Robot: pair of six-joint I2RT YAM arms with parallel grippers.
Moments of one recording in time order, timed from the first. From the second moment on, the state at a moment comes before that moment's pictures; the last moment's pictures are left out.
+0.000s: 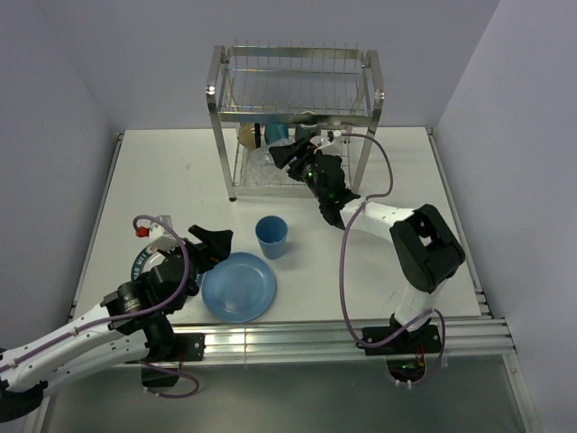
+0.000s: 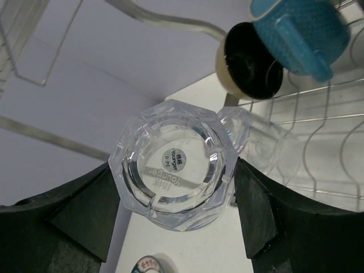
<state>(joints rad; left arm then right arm) -1.04 0.50 0.52 -0.35 -0.80 -1.05 0.57 1.73 1.02 0.69 0.13 0.93</state>
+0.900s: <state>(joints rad) -0.99 0.78 0.54 -0.22 -0.67 -0.96 0.49 1.86 1.14 0.52 0.25 0.70</state>
